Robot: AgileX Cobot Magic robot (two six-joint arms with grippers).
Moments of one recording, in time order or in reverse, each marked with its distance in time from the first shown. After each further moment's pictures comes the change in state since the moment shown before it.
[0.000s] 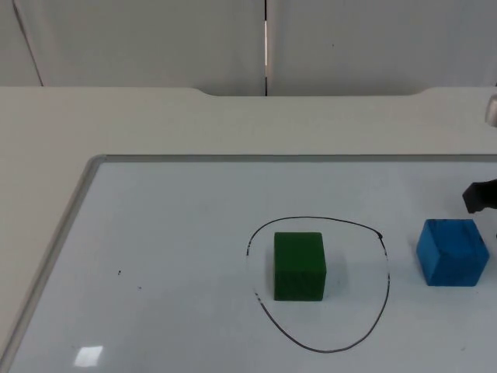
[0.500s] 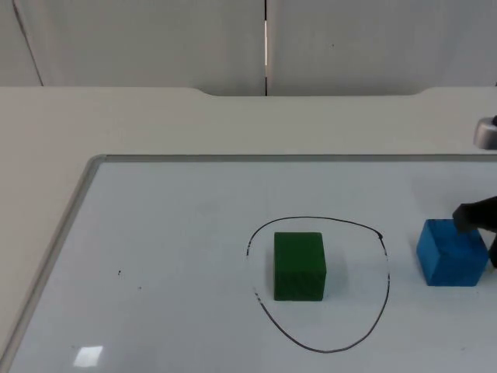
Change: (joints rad) right arm 0.001 0.103 0.000 -0.025 -0.082 0.024; left arm 0.000 0.000 0.010 0.000 0.000 0.002
